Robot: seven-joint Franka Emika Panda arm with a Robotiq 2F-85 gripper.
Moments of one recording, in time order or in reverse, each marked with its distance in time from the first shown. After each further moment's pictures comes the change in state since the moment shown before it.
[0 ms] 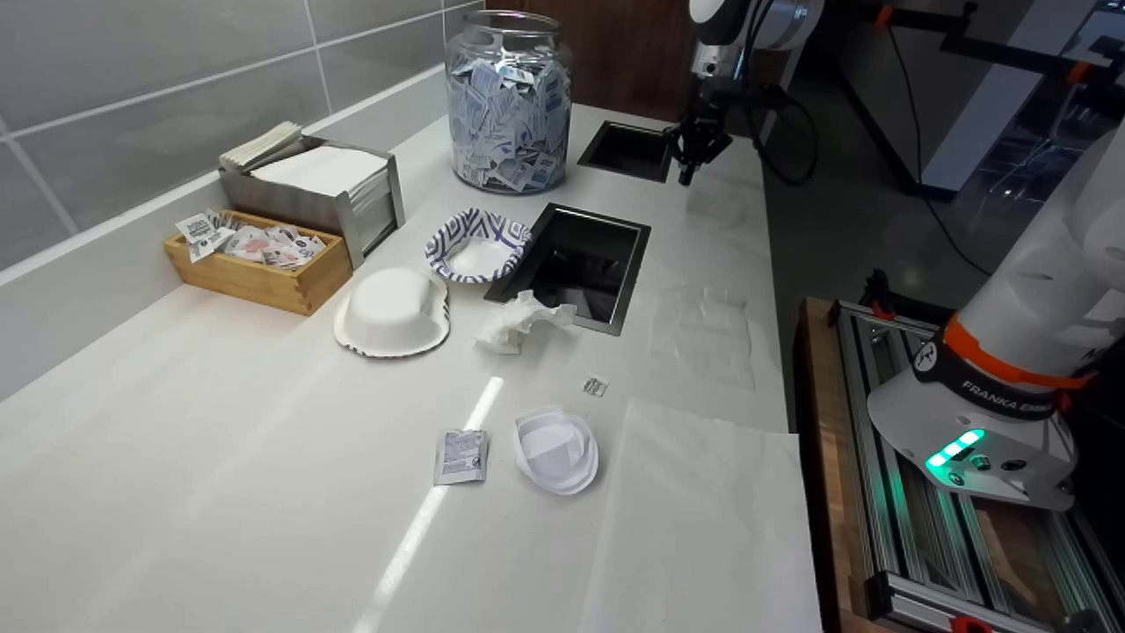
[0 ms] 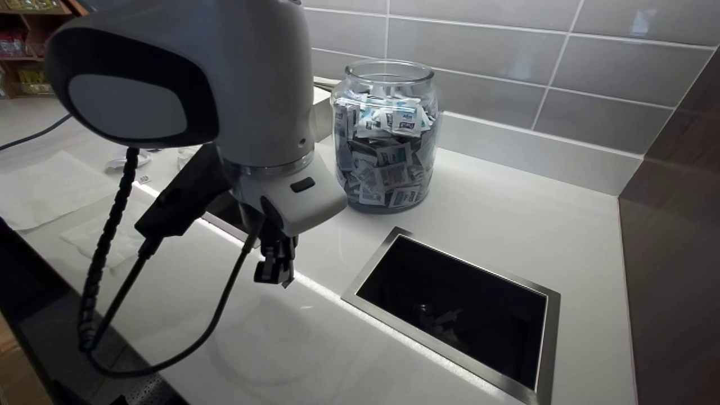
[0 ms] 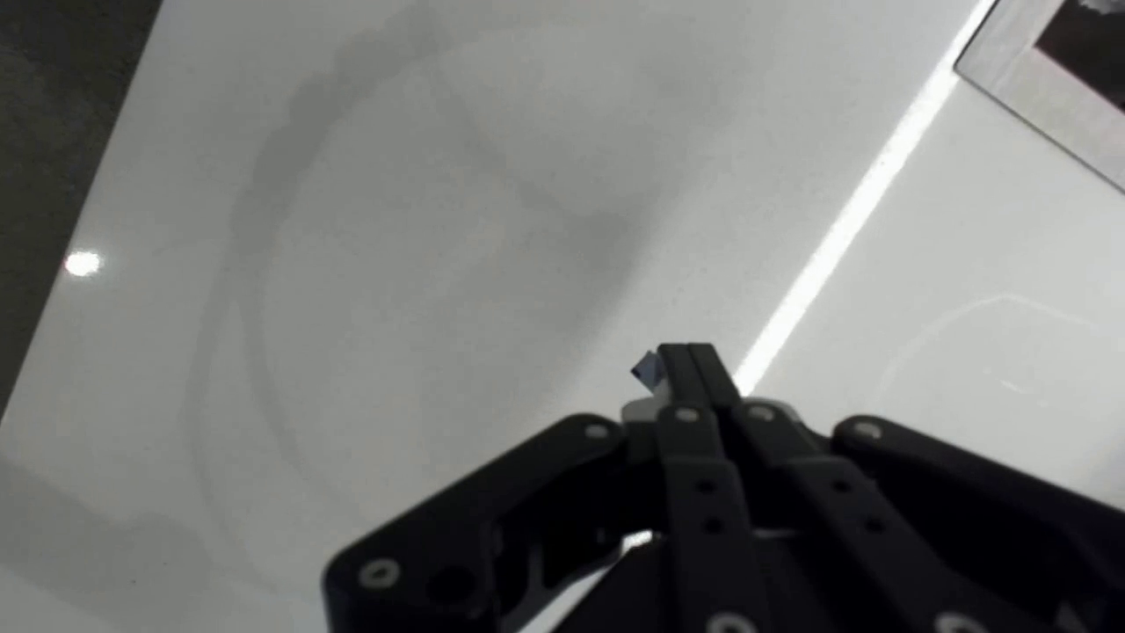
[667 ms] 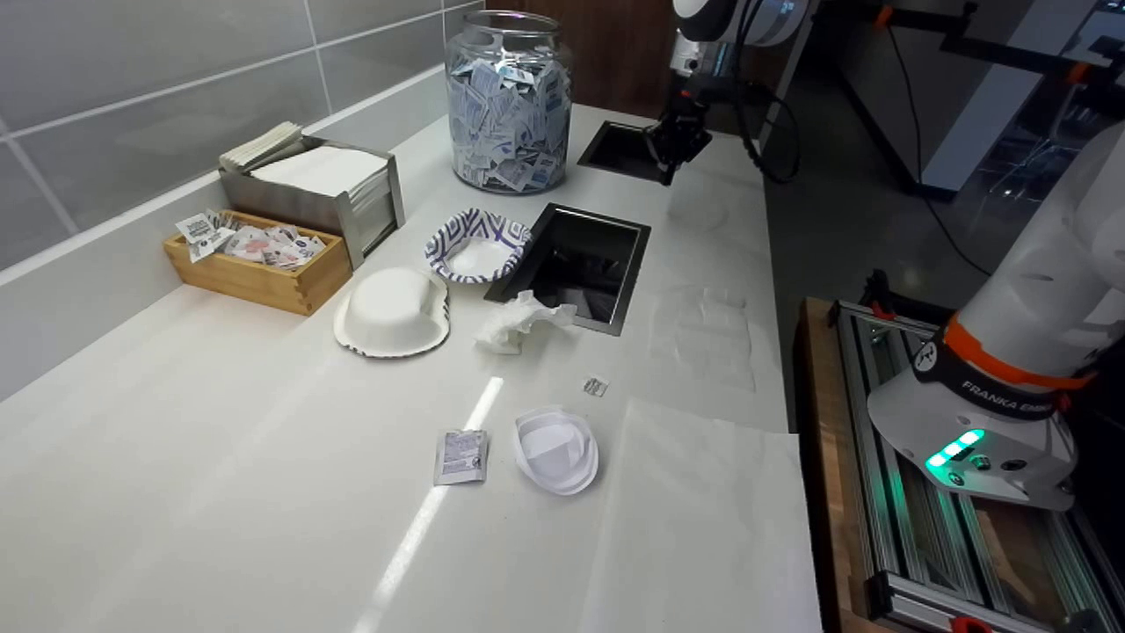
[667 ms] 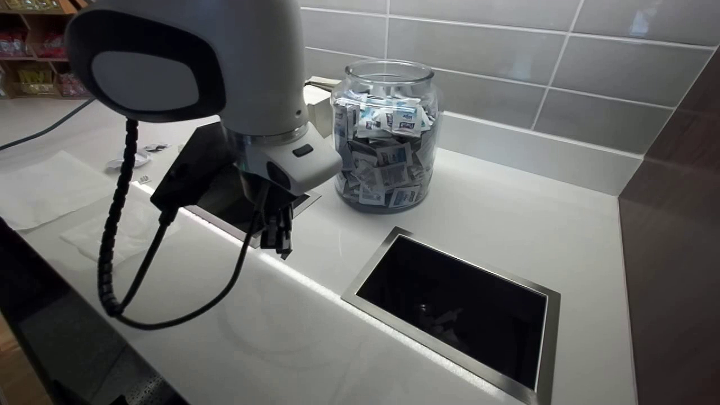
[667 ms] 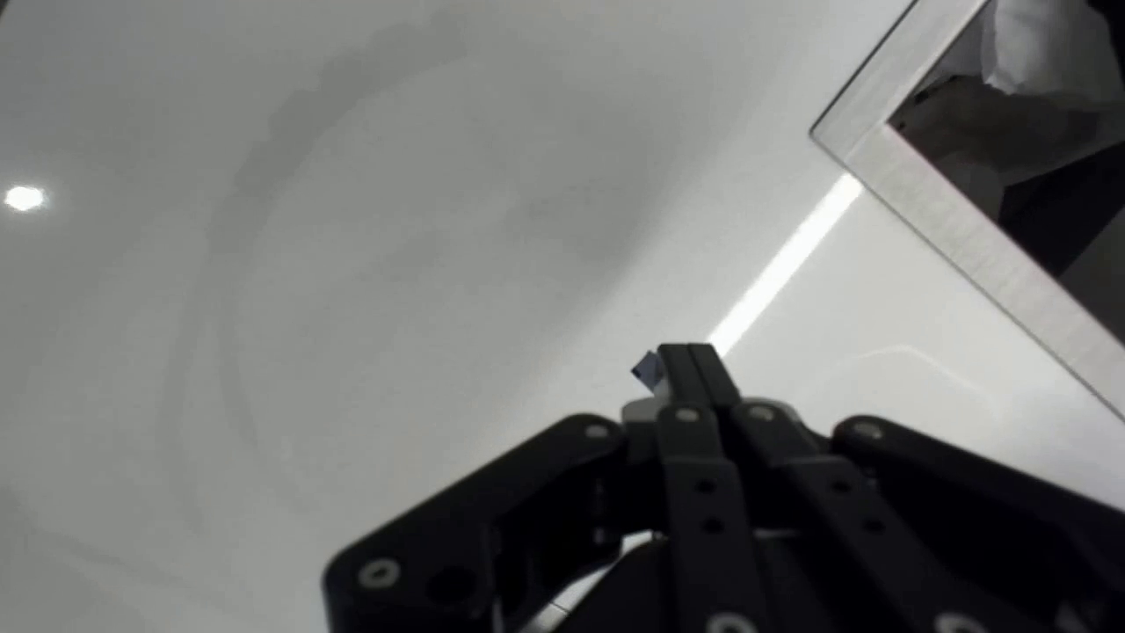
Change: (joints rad) arm 0.048 -0.019 0.044 0.000 -0.004 0.000 -0.036
